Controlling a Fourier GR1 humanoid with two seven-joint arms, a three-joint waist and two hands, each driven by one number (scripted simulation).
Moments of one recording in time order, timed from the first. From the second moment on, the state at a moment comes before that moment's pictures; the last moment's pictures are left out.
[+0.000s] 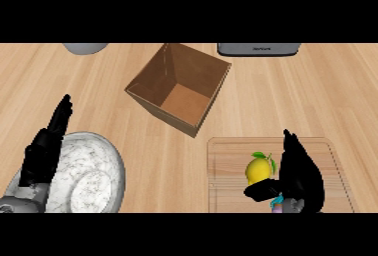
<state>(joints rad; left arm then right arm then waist) -0.07 0.53 -0.25 -1.53 0.14 0.39 0.04 -0.03 -0.07 0.35 -1.85 0.93 0.13 1.20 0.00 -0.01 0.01</state>
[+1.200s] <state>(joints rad) -0.05 0.50 -0.21 -1.56 0.11 0.33 0.05 -0.04 -0.01 0.30 -1.73 0.99 0.12 1.15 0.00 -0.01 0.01</state>
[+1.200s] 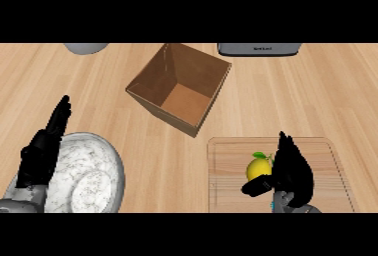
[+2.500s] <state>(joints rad) -0.08 0.47 -0.19 -1.56 0.08 0.28 0.07 -0.22 -0.33 0.32 -1.60 0.96 0.25 0.56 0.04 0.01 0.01</state>
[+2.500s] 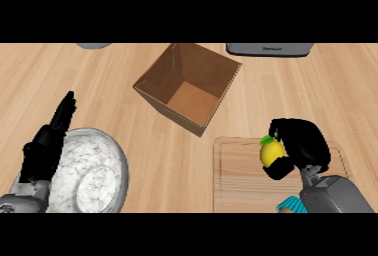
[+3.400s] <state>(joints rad) -0.05 0.46 -0.16 -1.56 0.06 0.27 0.07 -0.61 -0.50 0.01 -1.26 0.57 0.27 -0.25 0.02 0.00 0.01</state>
